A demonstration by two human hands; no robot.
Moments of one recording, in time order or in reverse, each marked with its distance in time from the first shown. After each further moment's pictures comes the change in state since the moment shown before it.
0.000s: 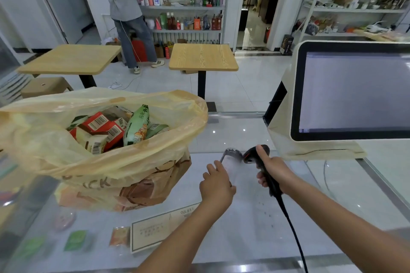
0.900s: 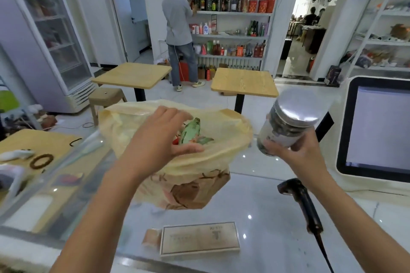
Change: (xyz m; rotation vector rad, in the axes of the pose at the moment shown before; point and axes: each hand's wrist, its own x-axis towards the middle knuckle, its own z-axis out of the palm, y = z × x) left_hand -0.107 -0.130 -0.235 0.144 0.569 0.352; right_hand -0.098 -0.092 0.036 0.145 -0.183 -1.126
